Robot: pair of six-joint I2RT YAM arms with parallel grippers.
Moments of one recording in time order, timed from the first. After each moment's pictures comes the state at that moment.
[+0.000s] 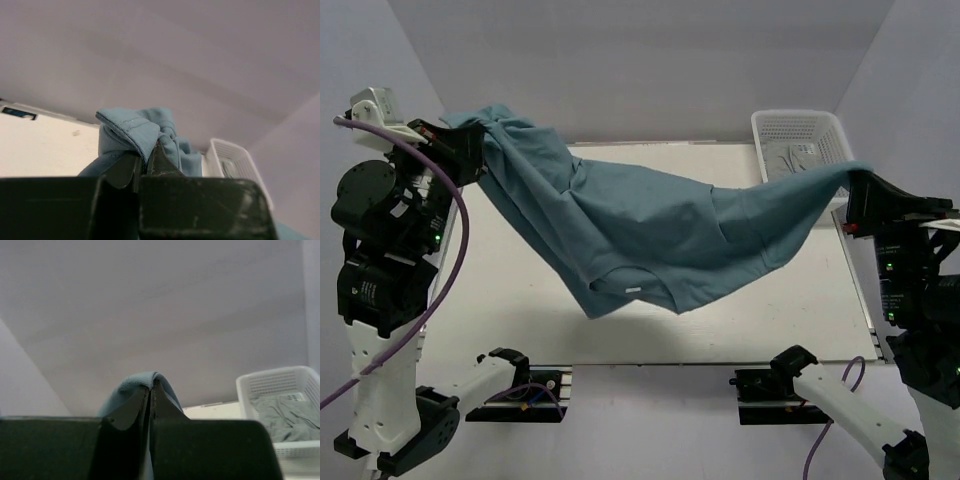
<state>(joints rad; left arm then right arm) -0.33 1.02 1.85 -0.70 -0.29 -0.43 0.58 0.60 1.36 -0.33 0.43 0.20</state>
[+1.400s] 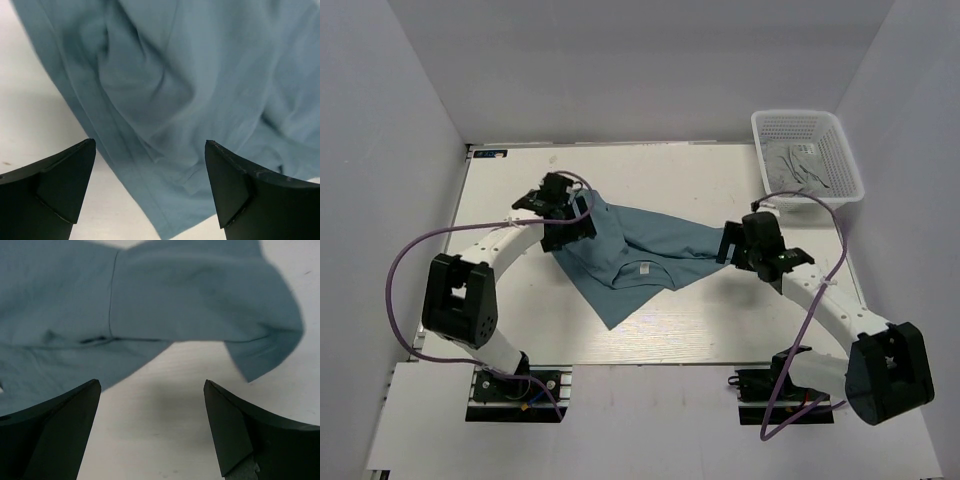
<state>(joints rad) -0.31 1.58 1.15 -0.59 -0.09 -0.58 0.39 1.16 0.71 -0.35 0.23 0.46</state>
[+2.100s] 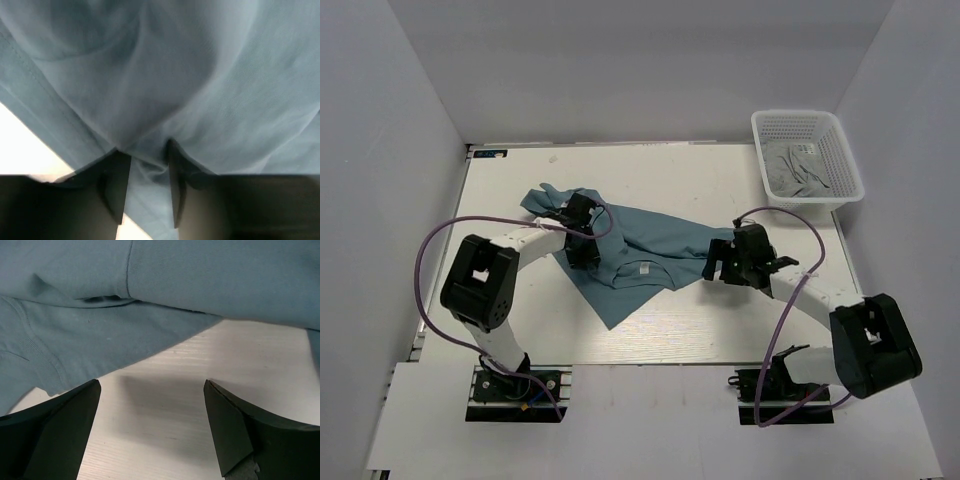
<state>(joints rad) -0.42 1.72 1.04 -0.52 -0.06 -0.64 0.39 1.29 0.57 -0.18 -0.03 0.44</state>
